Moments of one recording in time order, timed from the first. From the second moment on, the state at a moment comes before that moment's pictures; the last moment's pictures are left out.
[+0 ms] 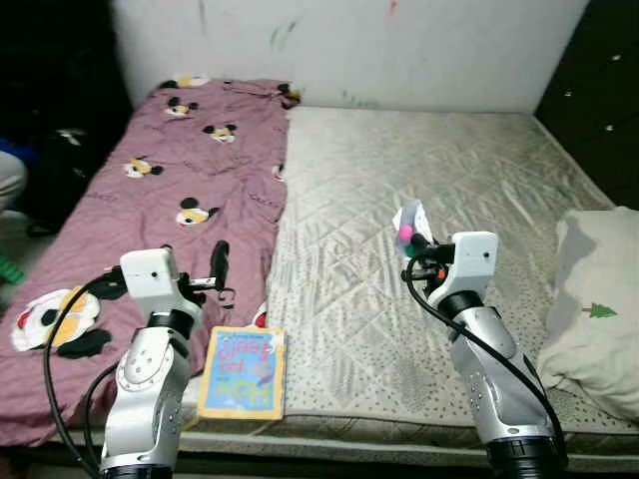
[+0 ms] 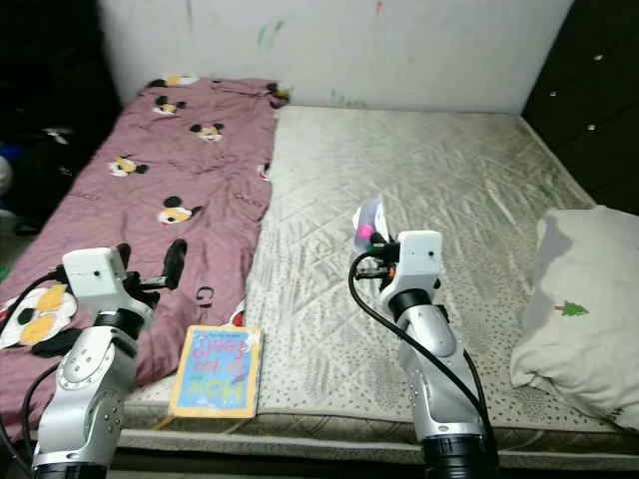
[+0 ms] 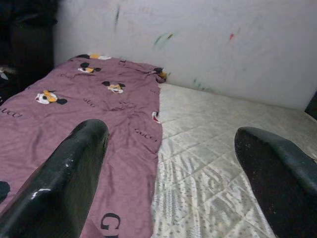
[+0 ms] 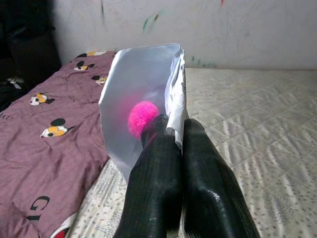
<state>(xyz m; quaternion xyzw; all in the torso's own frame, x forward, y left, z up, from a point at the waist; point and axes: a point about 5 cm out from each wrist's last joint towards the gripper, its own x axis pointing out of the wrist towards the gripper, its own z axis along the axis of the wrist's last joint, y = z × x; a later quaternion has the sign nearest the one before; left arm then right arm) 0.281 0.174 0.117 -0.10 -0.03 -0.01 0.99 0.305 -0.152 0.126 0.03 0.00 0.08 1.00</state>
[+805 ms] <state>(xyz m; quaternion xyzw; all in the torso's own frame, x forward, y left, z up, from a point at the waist) 0.283 0.161 0.118 -0.11 -0.03 -0.04 0.99 0.303 -0.160 0.119 0.01 0.01 0.08 1.00</state>
